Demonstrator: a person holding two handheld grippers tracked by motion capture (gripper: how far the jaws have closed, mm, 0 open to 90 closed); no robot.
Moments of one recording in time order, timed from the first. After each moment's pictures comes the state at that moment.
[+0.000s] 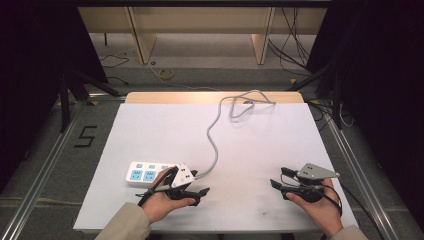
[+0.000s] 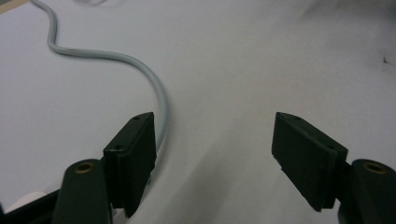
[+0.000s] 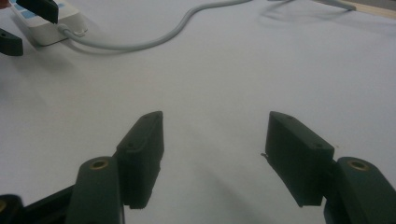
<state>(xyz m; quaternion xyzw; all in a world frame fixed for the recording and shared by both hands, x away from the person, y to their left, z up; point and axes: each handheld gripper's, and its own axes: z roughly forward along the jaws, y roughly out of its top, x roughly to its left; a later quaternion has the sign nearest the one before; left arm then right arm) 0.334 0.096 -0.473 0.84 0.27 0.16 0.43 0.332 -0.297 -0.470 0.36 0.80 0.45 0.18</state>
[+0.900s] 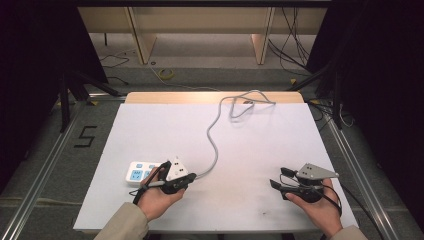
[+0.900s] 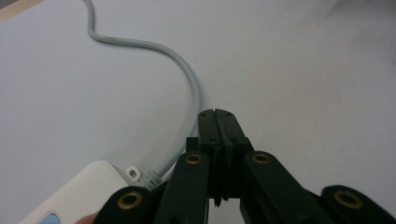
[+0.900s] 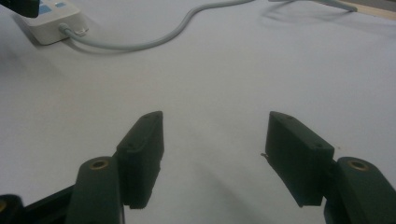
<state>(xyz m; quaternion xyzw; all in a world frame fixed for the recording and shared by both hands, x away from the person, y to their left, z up) 0.337 0.111 -0.451 0.85 0.30 0.17 0.40 0.332 -0.295 -0.469 0.36 0.80 0.45 0.19</state>
